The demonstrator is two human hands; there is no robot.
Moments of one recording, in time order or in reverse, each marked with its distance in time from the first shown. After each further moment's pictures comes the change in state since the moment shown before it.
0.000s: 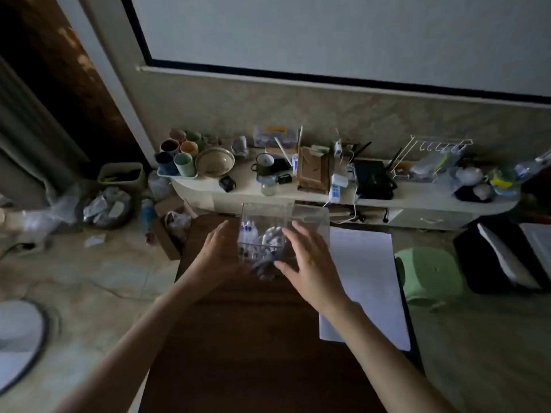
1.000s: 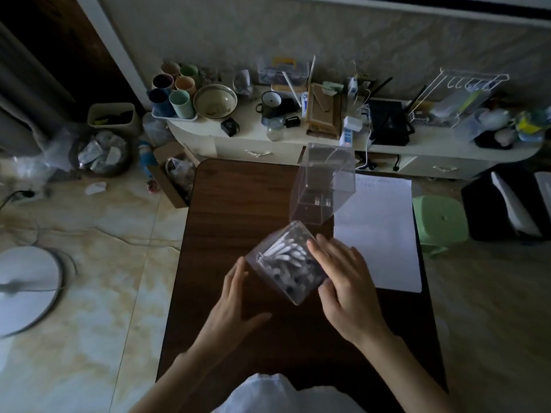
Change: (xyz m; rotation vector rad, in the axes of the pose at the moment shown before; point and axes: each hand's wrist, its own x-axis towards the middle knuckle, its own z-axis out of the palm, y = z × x) left_hand -0.168 -0.023 0.054 -0.110 -0.144 0.004; right_hand -0.107 -0.018 0.011 0.038 -0.072 0.090
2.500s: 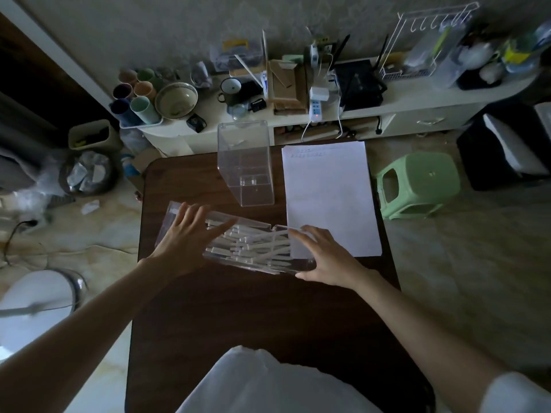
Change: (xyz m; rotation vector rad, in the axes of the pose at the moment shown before) left_hand 0.112 0.052 -0.013 1.178 -0.141 0.508; right_hand -0.020 0.162 0.005 0.050 -0.455 0.017
